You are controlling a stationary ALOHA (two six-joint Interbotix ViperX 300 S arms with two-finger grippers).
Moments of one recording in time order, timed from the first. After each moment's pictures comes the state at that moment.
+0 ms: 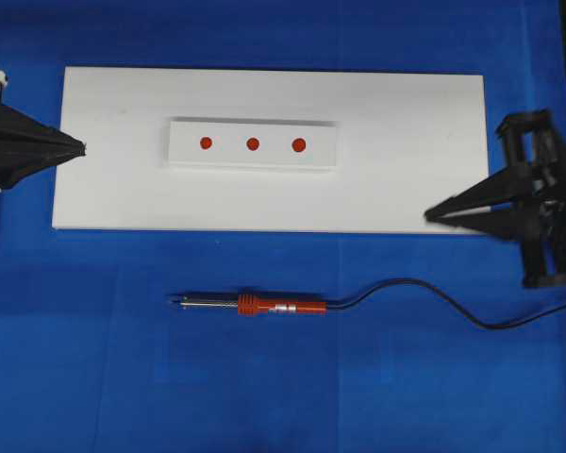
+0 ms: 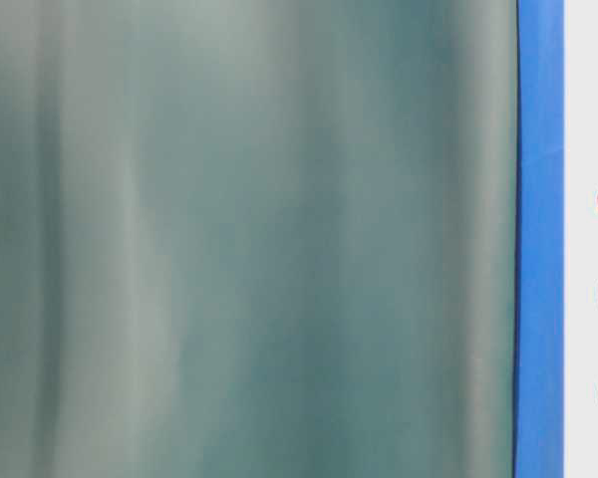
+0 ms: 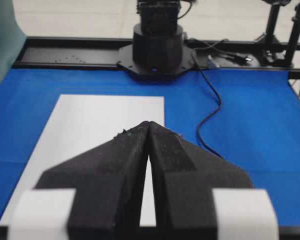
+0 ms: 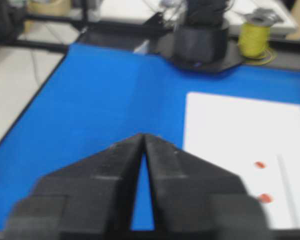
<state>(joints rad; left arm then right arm) 0.01 -0.98 1.19 0.00 -0.29 0.00 0.15 -0.73 1.11 0.00 -0.33 0.14</state>
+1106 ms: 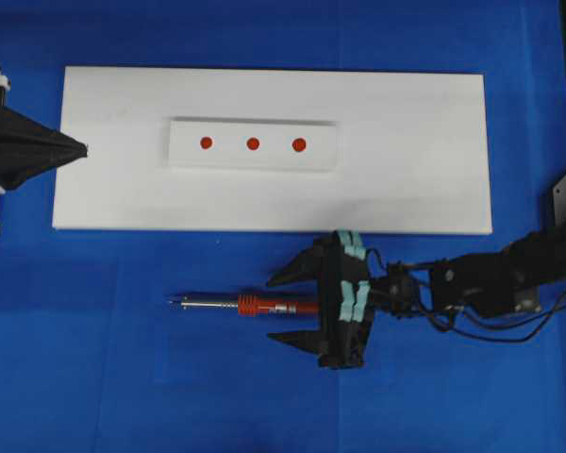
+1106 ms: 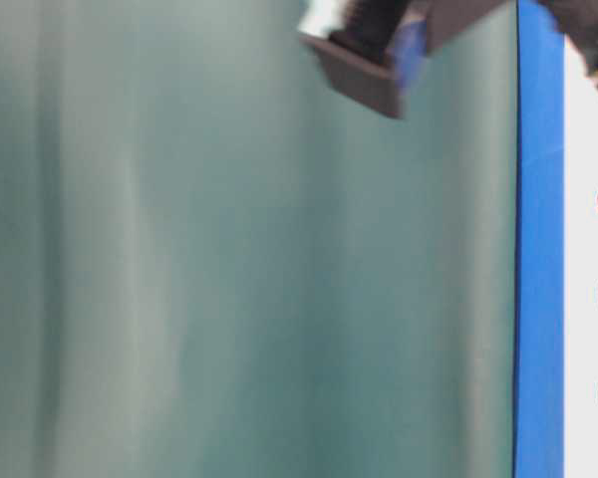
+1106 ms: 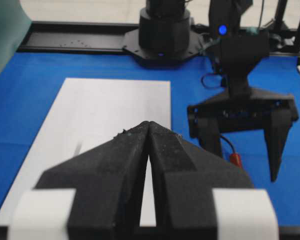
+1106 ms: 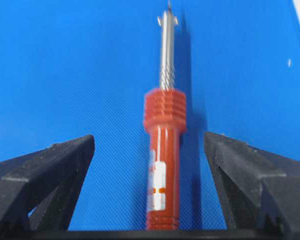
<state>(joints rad) 0.02 -0.98 1.25 0.00 -0.32 0.00 0.33 0.34 0.71 0.35 -0.68 0.19</state>
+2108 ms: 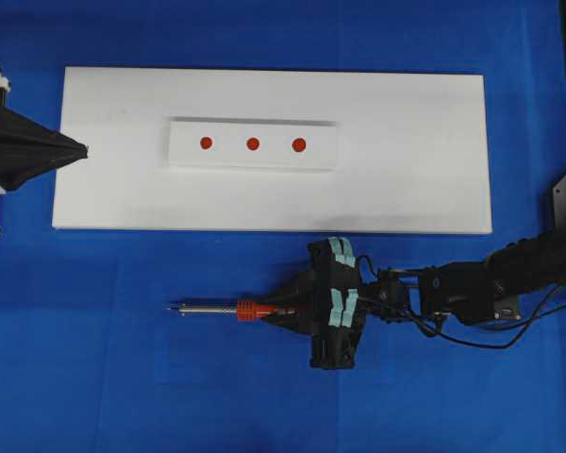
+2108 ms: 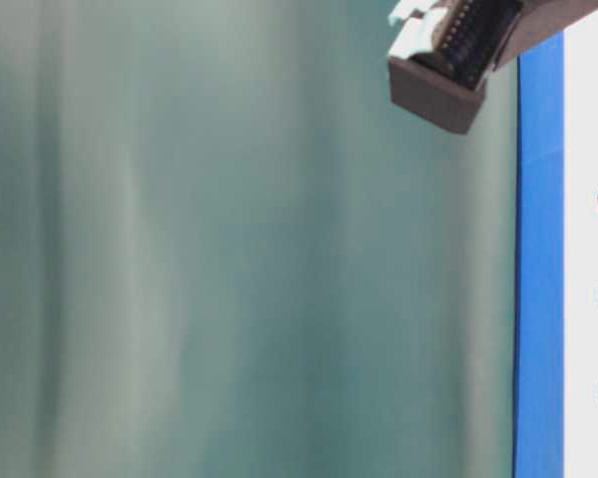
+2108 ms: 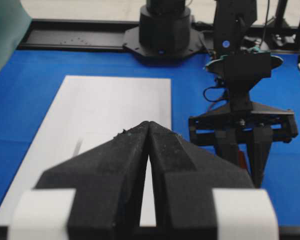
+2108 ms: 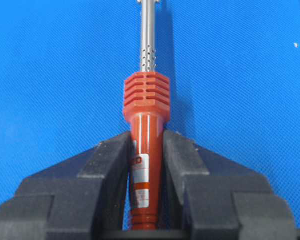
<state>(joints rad) 0.02 -0.97 1.25 0.00 -0.33 0.00 0.34 0.39 0.69 0.38 -0.70 0.16</state>
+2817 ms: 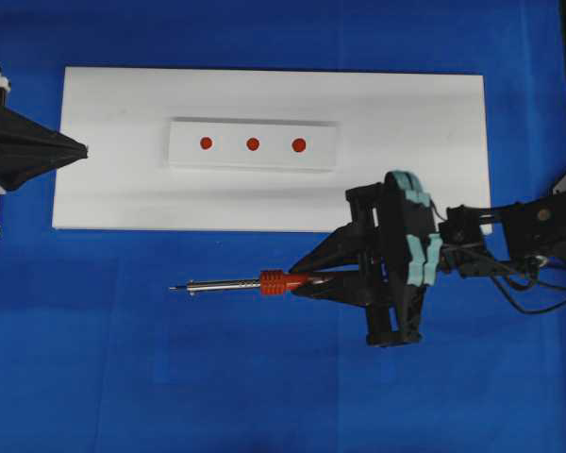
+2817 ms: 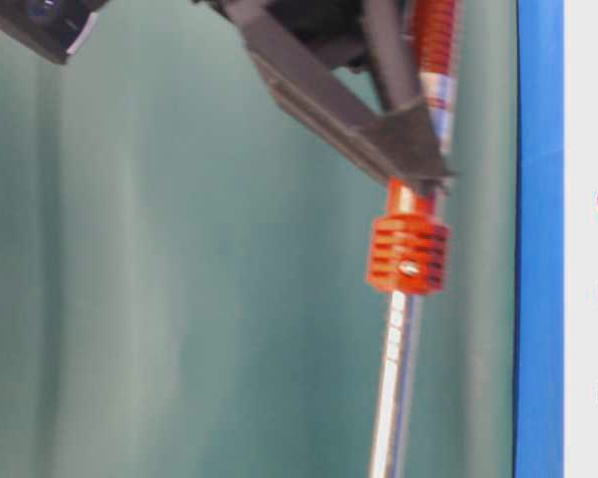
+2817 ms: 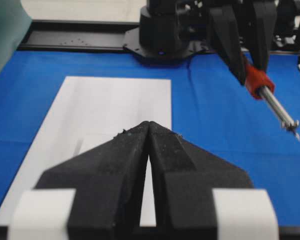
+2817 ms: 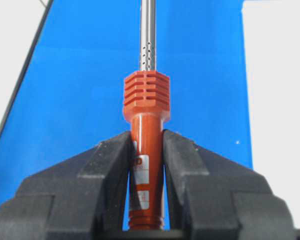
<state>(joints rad) 0.03 -0.97 1.25 0.00 -0.33 0.00 0.25 -0.17 0.74 0.39 -0.23 -0.03</state>
